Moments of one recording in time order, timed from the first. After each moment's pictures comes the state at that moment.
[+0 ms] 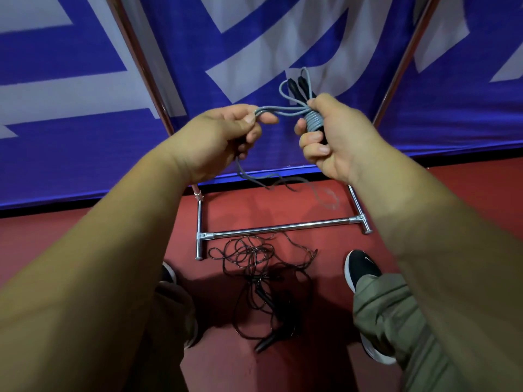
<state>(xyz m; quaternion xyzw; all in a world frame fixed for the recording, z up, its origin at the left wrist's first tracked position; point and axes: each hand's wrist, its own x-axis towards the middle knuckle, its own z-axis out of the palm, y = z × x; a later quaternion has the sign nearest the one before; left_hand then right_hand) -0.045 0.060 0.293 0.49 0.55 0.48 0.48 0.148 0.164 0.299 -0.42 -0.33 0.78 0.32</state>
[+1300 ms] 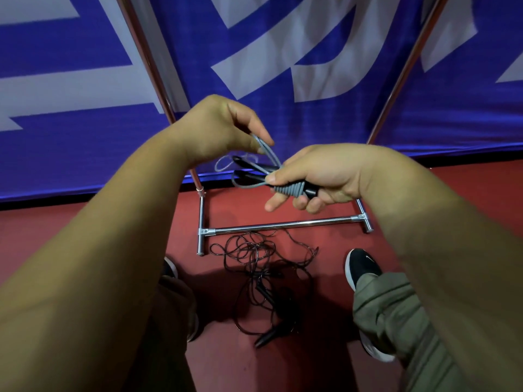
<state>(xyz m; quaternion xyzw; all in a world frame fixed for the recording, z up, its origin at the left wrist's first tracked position) -0.053 0.054 0.316 0.60 0.65 0.33 0.31 0.158 0.132 0.297 -0.36 -0.60 0.70 -0.13</state>
